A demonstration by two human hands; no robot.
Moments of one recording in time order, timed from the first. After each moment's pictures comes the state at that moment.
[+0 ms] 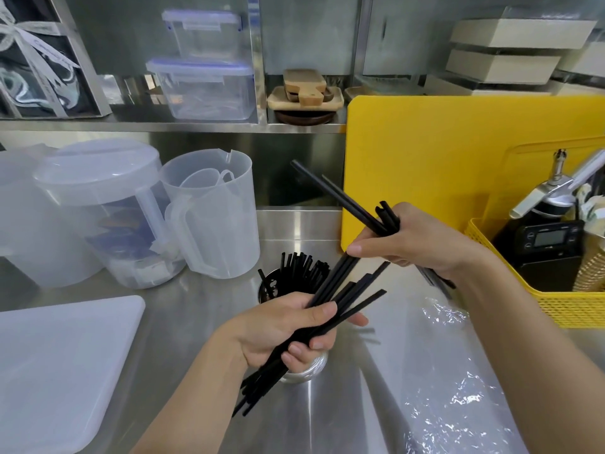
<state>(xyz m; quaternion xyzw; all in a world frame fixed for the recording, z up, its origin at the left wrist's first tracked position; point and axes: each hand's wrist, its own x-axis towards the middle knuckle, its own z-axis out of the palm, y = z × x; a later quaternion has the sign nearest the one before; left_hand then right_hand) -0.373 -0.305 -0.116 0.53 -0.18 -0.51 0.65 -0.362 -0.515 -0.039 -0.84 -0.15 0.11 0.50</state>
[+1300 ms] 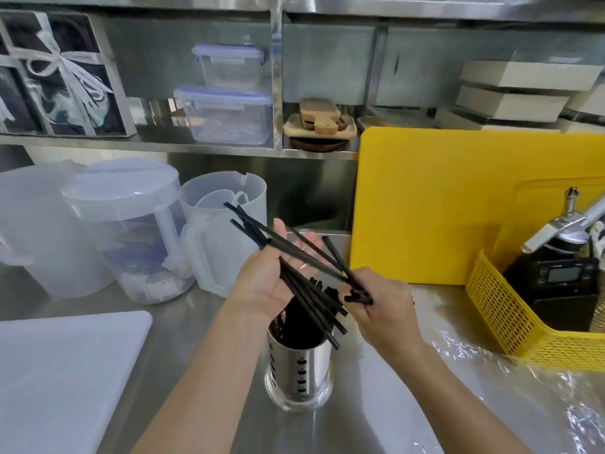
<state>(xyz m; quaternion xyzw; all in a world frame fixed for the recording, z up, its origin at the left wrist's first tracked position) -0.316 -0.320 -0.085 0.41 0.09 -0.13 0.90 -0.367 -0.463 -0.110 -0.84 -0.20 -0.38 0.33</state>
